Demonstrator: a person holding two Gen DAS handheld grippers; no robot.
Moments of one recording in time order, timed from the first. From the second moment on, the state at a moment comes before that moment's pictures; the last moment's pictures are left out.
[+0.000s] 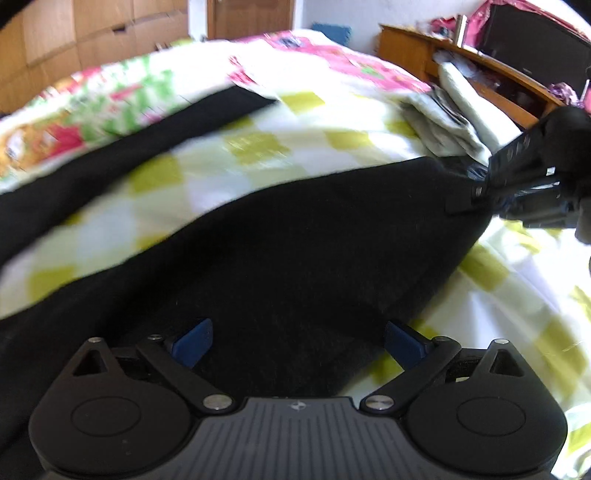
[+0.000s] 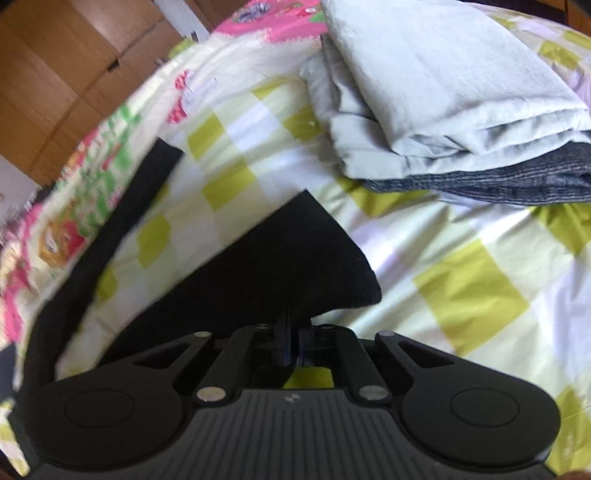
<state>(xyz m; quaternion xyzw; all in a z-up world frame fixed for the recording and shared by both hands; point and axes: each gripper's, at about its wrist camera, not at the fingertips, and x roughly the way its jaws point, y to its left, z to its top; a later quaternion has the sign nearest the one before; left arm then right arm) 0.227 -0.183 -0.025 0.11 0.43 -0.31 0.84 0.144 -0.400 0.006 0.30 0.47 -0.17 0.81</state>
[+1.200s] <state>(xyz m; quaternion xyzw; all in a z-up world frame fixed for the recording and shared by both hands) 0.430 0.328 0.000 0.19 0.45 0.01 0.87 0.525 0.046 0.009 -0.27 0.48 0.37 0.75</state>
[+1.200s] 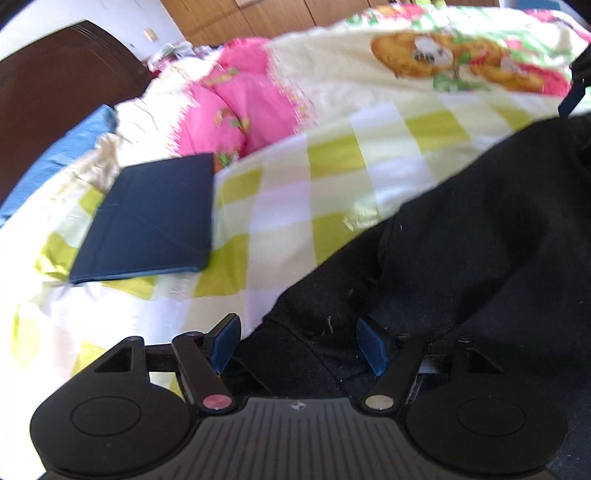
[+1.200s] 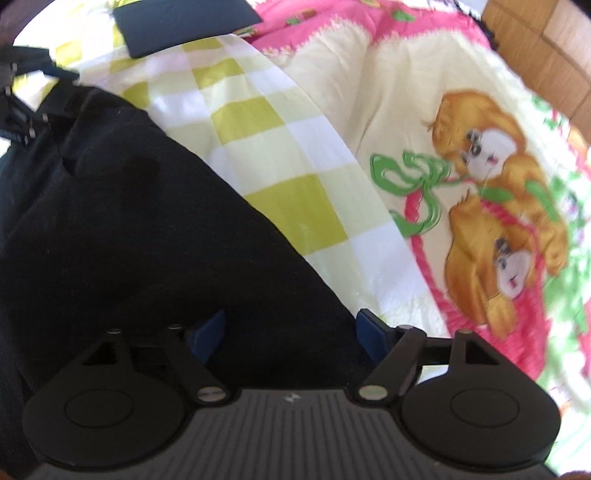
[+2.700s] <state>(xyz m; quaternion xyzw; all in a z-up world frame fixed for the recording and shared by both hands) 0.158 0.330 0.038 0.09 0.45 0.02 0.89 0.184 0.026 0.061 -0.24 0.58 0.36 0.69</state>
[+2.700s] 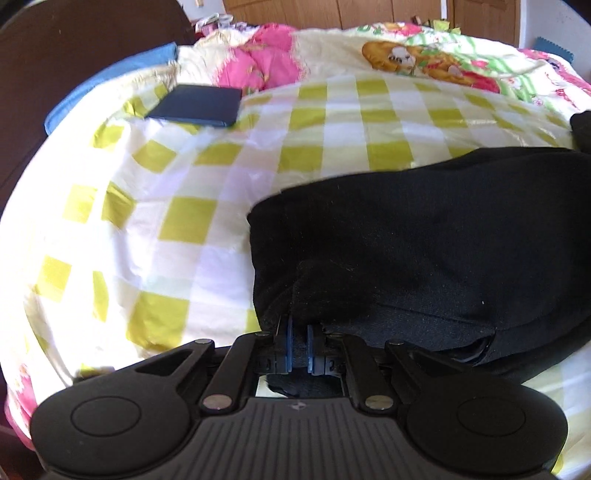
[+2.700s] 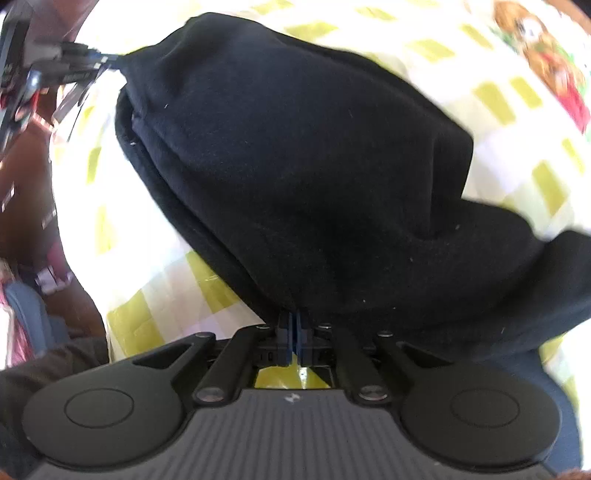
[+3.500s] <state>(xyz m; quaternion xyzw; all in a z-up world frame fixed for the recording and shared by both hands) 0.096 0.293 0.023 0.20 0.43 0.09 0.88 0.139 0.043 0.025 -0.34 0.53 0.38 0.68</state>
